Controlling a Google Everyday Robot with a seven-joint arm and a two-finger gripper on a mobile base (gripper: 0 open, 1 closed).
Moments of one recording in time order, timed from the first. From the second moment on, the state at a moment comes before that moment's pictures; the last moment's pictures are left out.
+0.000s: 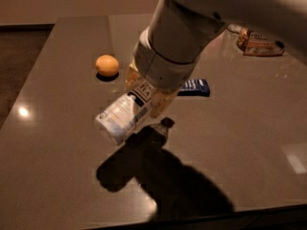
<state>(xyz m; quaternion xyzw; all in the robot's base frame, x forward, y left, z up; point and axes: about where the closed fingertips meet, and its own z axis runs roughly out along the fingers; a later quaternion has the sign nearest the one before) 0.445 0.007 0.941 -0.92 0.34 -0.07 0.20</state>
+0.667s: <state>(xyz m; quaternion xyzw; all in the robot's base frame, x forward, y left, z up) 0.486 0.013 0.975 -0.90 0.23 -0.17 0.32</state>
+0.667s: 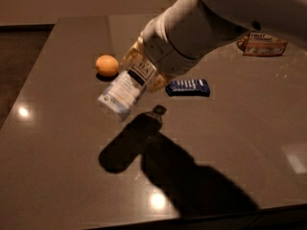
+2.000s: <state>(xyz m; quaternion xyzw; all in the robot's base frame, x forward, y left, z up) 0.506 0.031 1.016 -0.87 0.09 -0.33 0.35</state>
